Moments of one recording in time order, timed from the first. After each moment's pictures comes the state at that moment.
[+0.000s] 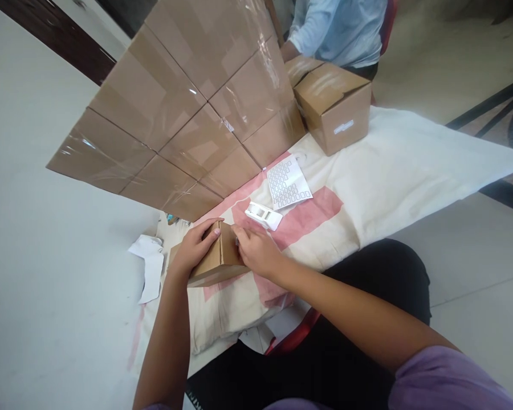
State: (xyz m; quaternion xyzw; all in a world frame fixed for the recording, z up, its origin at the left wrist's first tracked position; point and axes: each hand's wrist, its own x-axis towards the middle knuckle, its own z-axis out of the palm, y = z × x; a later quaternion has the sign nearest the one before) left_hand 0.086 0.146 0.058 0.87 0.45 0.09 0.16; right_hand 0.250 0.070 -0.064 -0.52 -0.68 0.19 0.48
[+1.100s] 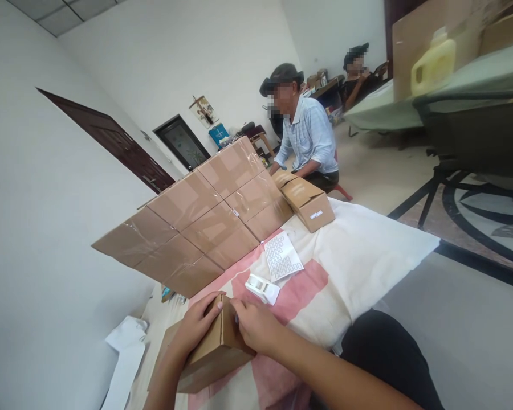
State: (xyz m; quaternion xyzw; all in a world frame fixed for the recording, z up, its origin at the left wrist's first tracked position) left_hand 0.092 0.147 0.056 0.88 0.43 0.08 0.18; right_hand 0.264 0.072 -0.047 -0.51 -0.73 0.22 0.39
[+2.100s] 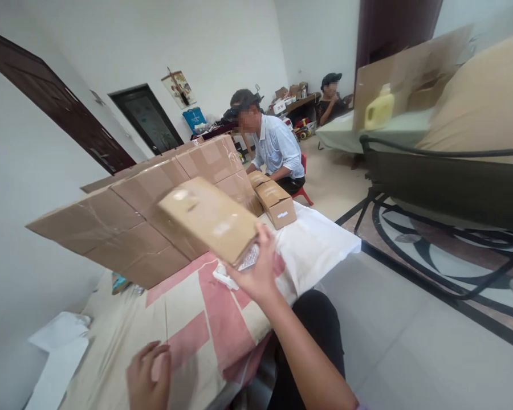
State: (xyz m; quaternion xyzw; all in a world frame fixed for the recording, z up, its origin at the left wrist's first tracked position) left_hand 0.013 0.036 -0.056 0.76 0.55 0.33 -0.02; right_hand 0.352 0.016 0.038 -0.54 -0.44 0.03 0.72
